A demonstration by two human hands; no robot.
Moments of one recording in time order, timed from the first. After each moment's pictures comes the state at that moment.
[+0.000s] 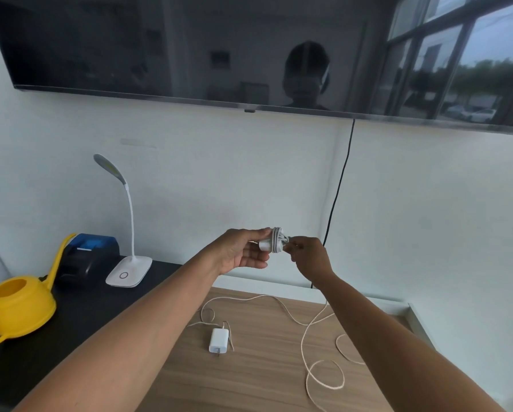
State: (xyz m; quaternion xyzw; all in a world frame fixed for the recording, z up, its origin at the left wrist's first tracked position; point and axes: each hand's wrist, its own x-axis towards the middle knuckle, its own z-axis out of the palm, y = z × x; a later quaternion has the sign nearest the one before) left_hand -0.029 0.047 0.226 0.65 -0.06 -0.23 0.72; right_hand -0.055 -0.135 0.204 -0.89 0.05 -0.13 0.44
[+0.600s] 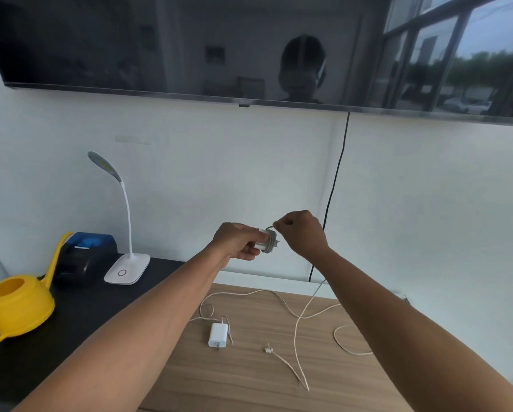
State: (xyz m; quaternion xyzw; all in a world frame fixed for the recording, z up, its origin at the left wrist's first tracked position) left_hand -0.019 0.042 0.215 0.73 -0.03 -0.11 0.67; right_hand -0.053 -0.122 0.244 -0.92 0.03 -0.16 0.35
